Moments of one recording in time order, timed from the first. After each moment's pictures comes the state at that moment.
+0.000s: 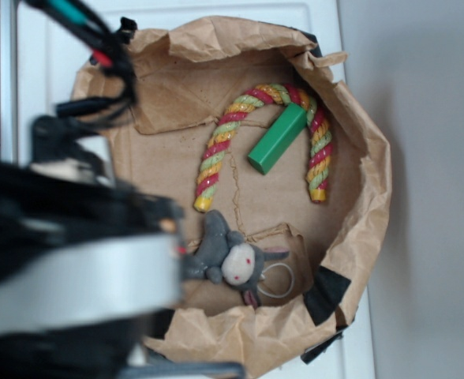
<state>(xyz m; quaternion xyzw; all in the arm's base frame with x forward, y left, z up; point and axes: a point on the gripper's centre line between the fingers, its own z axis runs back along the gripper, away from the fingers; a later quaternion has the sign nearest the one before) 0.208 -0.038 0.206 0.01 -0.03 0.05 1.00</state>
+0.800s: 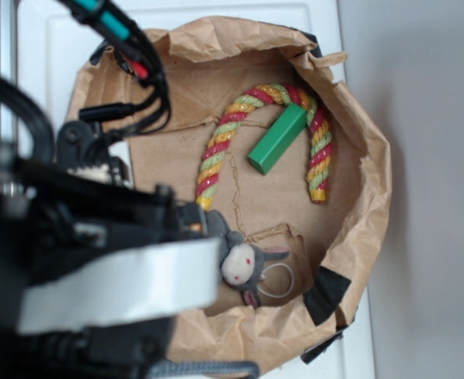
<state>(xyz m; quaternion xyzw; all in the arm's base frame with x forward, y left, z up) 0.209 -0.037 0.206 0.01 -0.03 0.05 1.00</state>
